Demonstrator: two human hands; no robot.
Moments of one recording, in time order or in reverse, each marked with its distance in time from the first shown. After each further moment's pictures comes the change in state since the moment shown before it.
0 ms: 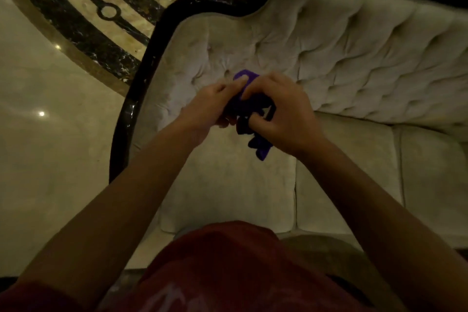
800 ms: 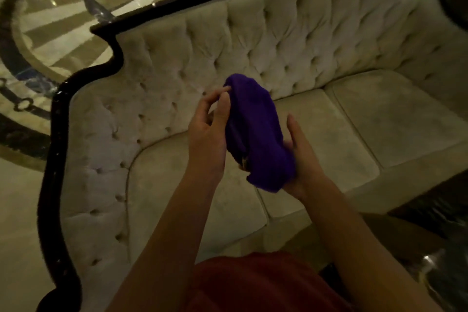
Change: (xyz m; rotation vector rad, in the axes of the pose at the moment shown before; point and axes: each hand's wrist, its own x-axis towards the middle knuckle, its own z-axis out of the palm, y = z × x) left_hand -0.119 -0.011 0.384 -0.161 0.019 0.348; right_hand -0.337 0.171 -0.120 1.748 0.325 0.724
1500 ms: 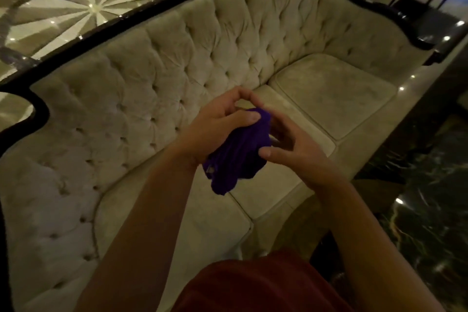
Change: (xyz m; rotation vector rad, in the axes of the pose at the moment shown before) left_hand 0.036 0.014 0.096 0.149 -1.046 -0.195; right_hand -0.072 -0.053 -0.073 -0.662 0.123 -0.523
